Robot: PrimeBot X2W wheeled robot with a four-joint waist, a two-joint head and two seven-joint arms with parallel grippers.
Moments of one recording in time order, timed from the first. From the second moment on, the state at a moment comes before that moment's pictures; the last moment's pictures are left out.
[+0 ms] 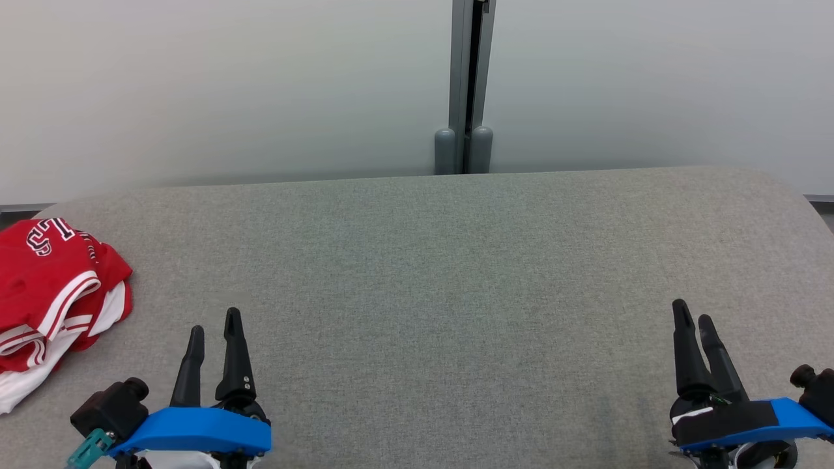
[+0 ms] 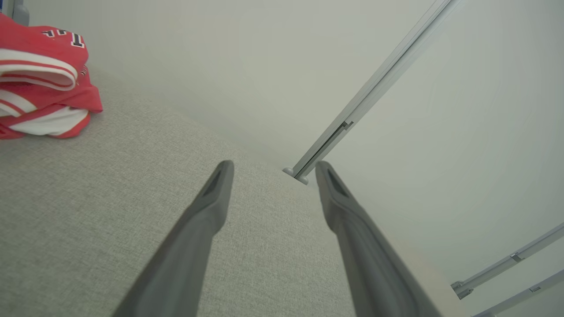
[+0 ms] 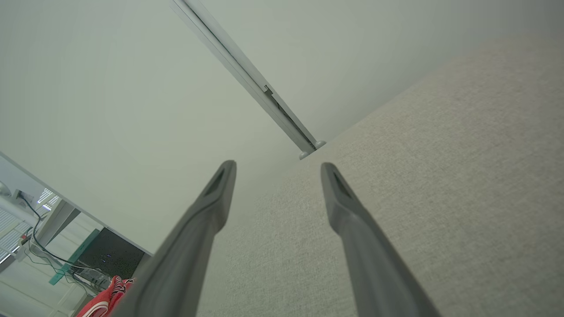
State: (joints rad) left arm -0.01 0.05 -0.06 0.15 -0.70 -0.04 -0.11; right arm -0.03 -0.04 -0.06 0.16 0.77 0.13 -0.11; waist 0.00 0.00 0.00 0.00
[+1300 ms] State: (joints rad) left arm 0.01 0.06 -0.12 0.22 -0.33 0.01 -0.19; right arm -0.02 -0.04 -0.04 0.22 0.35 0.13 -0.16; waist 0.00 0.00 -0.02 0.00
